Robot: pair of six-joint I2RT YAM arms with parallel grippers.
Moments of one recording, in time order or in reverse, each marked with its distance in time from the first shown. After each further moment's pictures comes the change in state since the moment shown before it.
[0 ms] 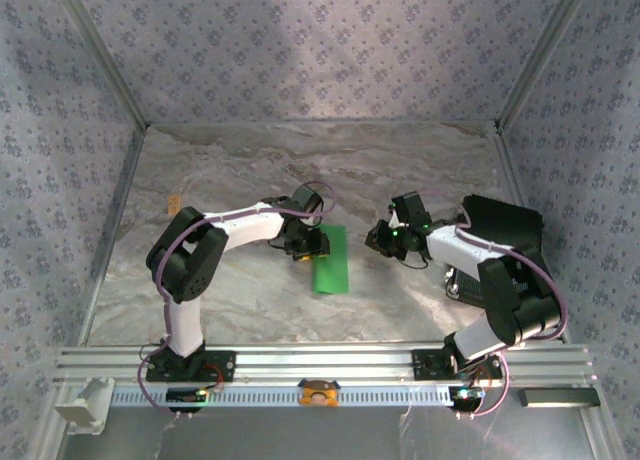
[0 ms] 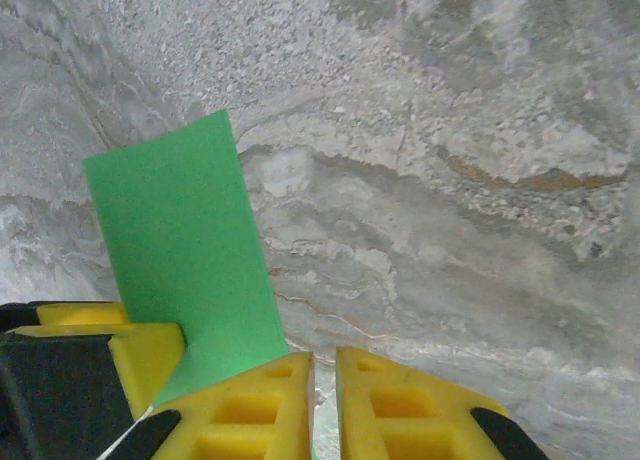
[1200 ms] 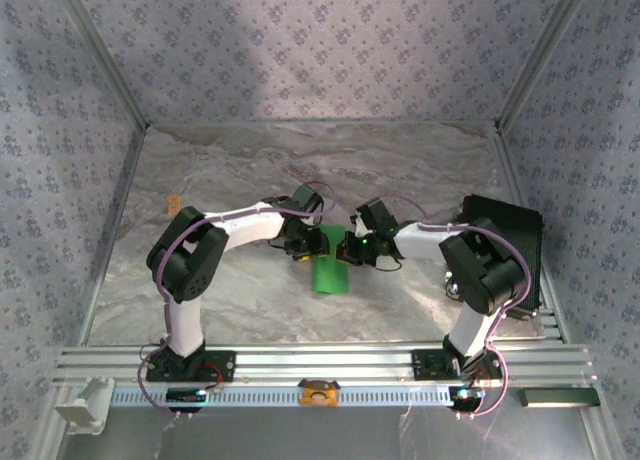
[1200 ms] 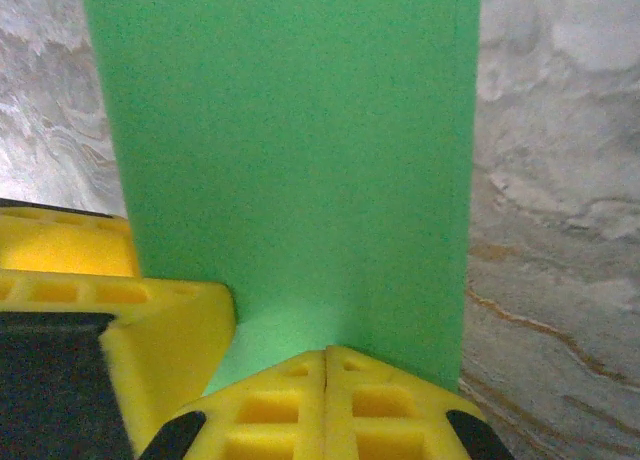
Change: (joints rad) left arm 0.000 0.015 0.006 -0.006 -0.001 0.000; right arm 0.185 0.242 0.082 0.135 -0.117 -0.023
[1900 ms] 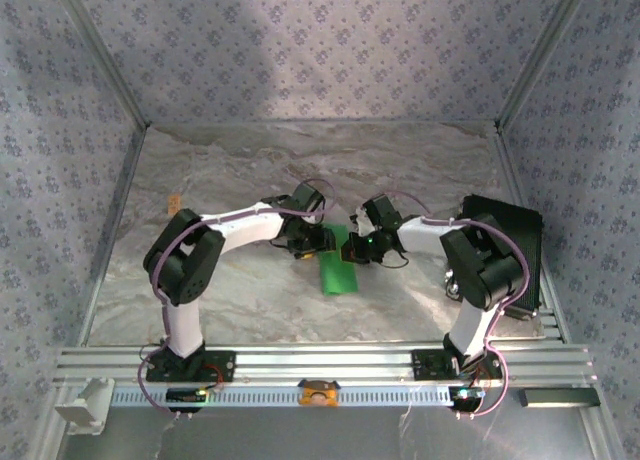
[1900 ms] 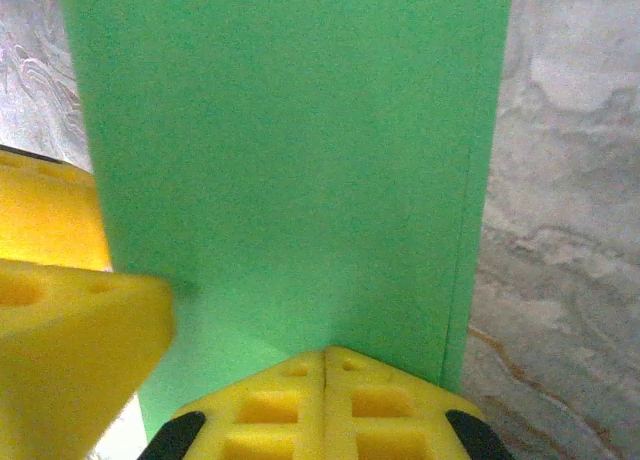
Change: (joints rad) left arm -0.004 -0.068 -0.007 0.047 0.009 -0.055; right arm -0.069 0.028 0.042 -0.116 -0.070 -0.264
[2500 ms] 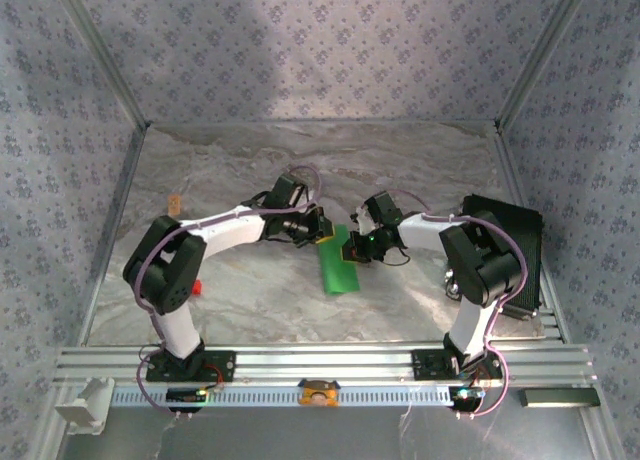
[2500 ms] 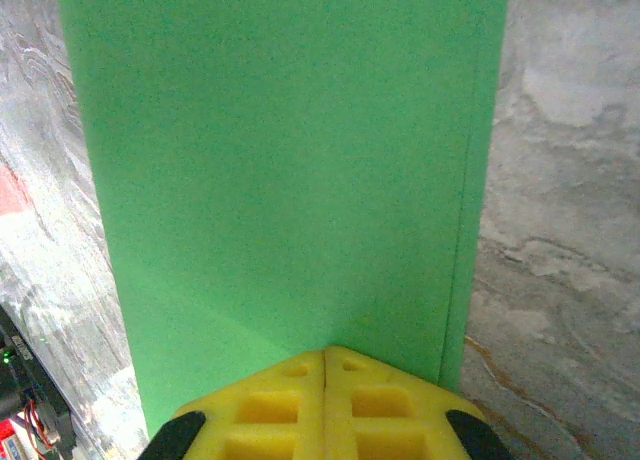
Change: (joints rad) left arm 0.074 -0.082 -0.122 0.336 0.286 -0.119; right arm -0.017 0.016 0.019 -0.032 -0.031 -0.035
